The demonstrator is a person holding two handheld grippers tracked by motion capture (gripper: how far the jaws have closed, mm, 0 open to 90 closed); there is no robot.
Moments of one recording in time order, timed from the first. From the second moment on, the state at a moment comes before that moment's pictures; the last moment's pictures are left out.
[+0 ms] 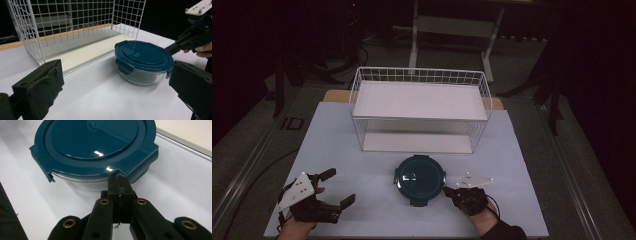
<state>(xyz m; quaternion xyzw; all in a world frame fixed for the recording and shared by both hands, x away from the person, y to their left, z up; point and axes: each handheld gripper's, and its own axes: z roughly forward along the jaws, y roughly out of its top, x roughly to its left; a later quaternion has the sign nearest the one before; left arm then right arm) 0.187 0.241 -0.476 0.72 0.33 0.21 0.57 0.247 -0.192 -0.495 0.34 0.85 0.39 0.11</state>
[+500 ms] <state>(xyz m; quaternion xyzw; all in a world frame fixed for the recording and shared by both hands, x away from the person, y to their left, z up) 0.187 0.241 -0.476 0.72 0.33 0.21 0.57 0.244 -0.196 -0.487 0.34 0.84 0.41 0.12</state>
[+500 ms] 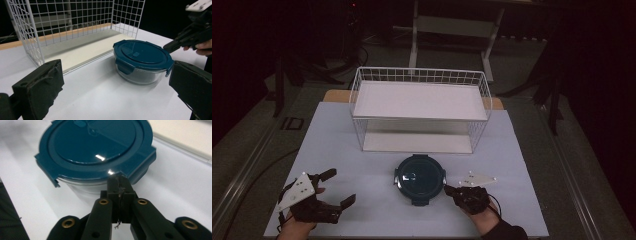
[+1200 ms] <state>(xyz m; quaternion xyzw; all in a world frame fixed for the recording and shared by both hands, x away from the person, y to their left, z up) 0.187 0.221 -0.467 0.74 0.31 0.17 0.57 0.240 -0.209 -0.458 0.32 0.78 0.52 0.12</state>
